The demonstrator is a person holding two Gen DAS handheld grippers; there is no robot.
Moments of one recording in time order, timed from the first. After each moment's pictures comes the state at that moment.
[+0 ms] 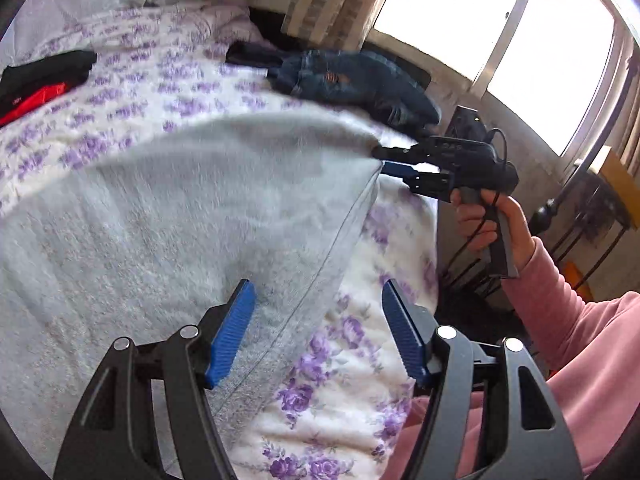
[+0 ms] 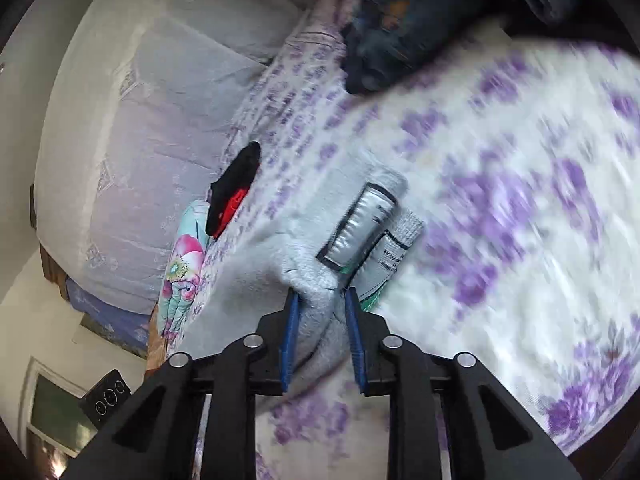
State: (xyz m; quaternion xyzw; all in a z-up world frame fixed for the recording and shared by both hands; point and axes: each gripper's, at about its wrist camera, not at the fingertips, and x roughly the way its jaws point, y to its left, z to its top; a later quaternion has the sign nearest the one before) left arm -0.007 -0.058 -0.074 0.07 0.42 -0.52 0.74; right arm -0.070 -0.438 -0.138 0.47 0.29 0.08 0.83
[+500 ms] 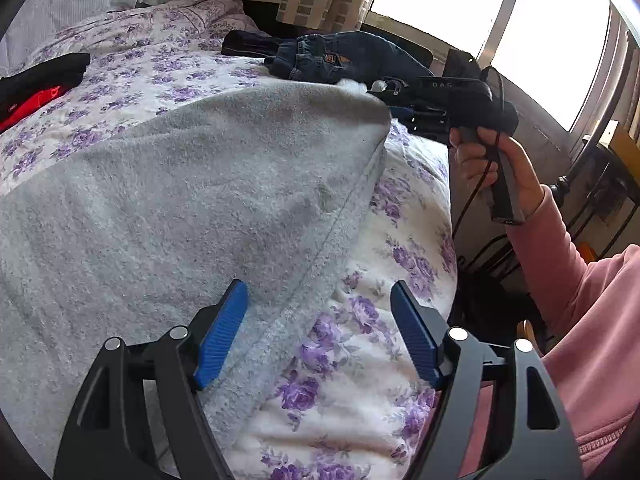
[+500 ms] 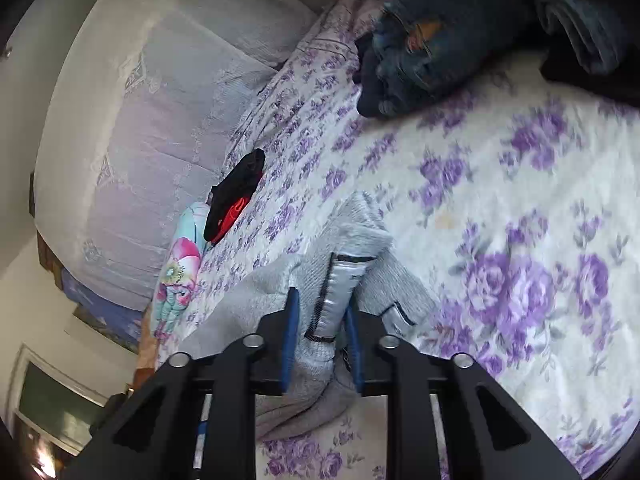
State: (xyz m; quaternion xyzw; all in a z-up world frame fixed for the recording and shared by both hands) left arm -0.020 -0.064 -0.087 0.10 0.40 -0.52 0.75; right arm -0.027 -0.442 -0.079 0.37 0.27 0.06 0.89
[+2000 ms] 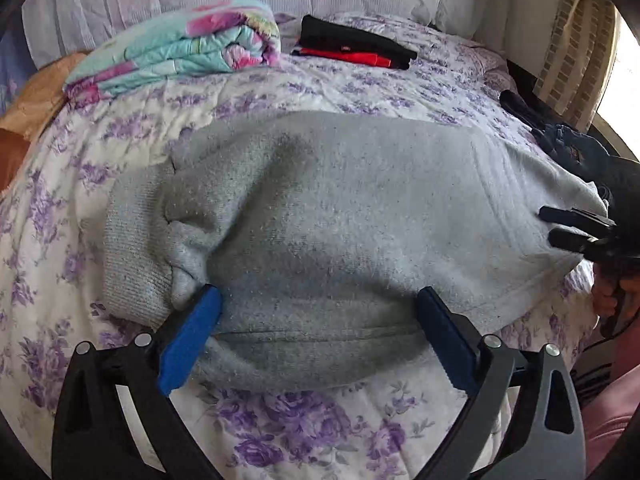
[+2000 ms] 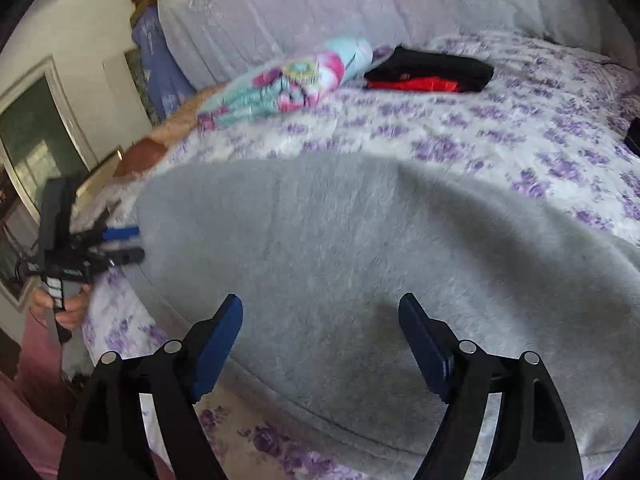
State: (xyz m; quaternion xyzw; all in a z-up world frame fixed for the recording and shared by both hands) left arm -0.016 0.196 -0.068 0.01 0.43 -0.12 0.90; right arm 0.022 -0.141 -0.090 -0.03 0.42 0.25 0.87
